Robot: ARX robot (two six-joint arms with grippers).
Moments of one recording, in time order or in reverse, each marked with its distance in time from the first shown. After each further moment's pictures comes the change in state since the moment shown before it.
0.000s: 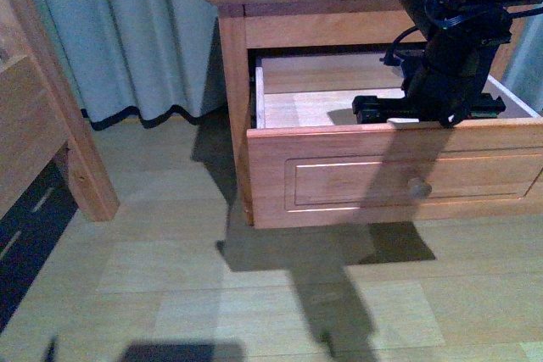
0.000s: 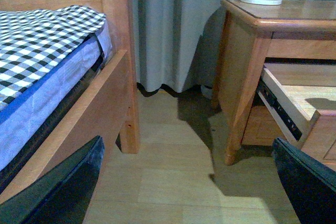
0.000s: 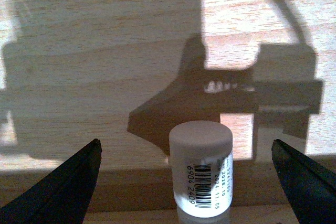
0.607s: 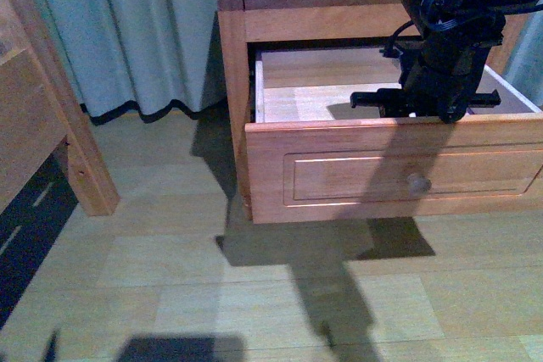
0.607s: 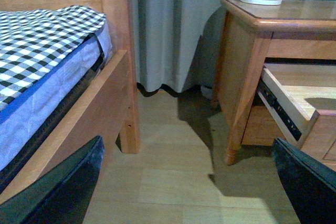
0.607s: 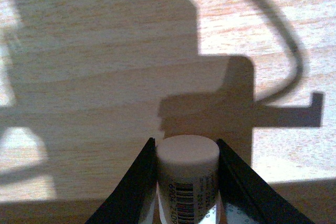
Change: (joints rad) left arm 0.000 0.000 0.000 0.000 0.000 0.000; right arm 0.003 0.013 -0.002 0.086 0.028 0.010
